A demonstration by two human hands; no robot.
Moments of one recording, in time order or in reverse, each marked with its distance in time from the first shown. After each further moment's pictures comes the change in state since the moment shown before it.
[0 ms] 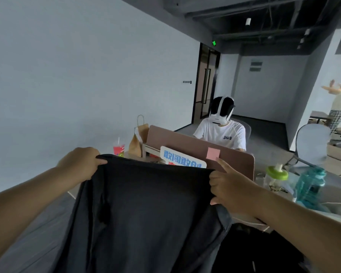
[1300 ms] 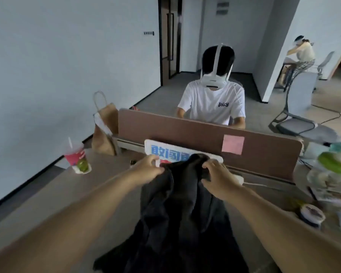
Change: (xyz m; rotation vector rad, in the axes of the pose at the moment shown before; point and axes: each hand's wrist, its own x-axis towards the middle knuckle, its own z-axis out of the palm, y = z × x) left_hand 0.366 0.103 0.283 -0.511 -0.621 0.195; right_hand 0.225 0.061 0.322 0.961 -0.357 1.090
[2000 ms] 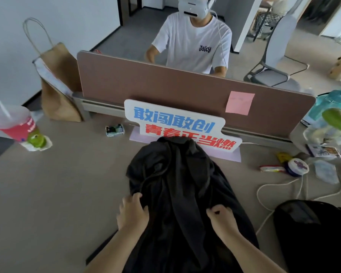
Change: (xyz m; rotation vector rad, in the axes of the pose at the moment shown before) left_hand -0.009 -0.190 0.116 0.273 -0.091 -0.239; right_hand -0.080 0.011 0.187 0.464 -0.166 0.952
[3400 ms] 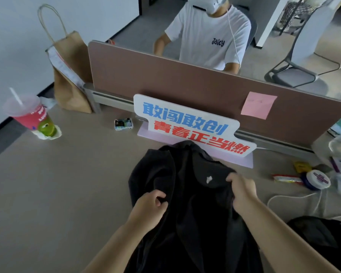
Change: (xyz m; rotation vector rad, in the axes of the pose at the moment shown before) left_hand -0.009 0.040 -0.018 -0.198 -0.164 0.167; right_hand 0.038 -0.086 -0.066 0.789 0.127 0.107
